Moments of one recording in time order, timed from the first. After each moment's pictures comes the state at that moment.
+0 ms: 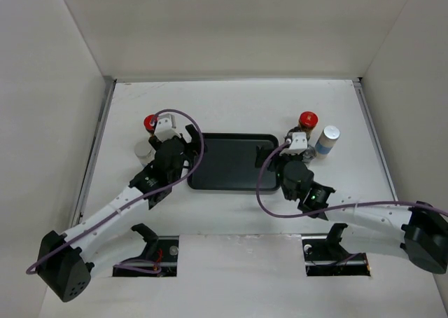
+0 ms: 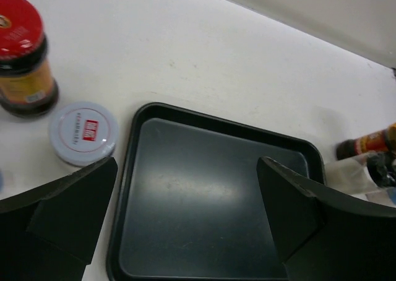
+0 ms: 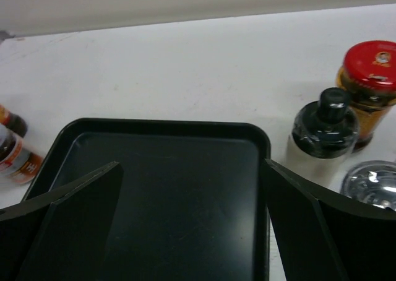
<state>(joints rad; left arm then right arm) -0.66 0.95 0.63 0.02 -0.56 -0.59 0.96 1.07 0.50 0.47 0.82 0.25</state>
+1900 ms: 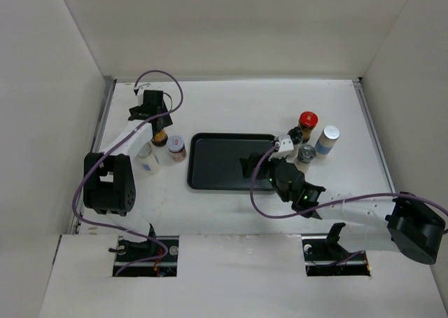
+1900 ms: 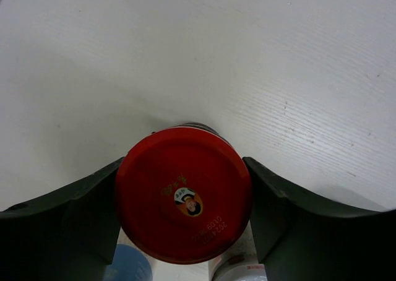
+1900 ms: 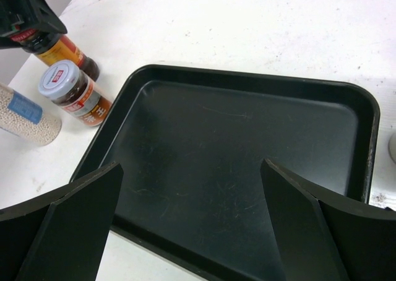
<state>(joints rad) -0.11 1.66 1.18 -0.31 -0.40 -0.39 0.97 1.19 0.47 0.54 0.54 0.42</state>
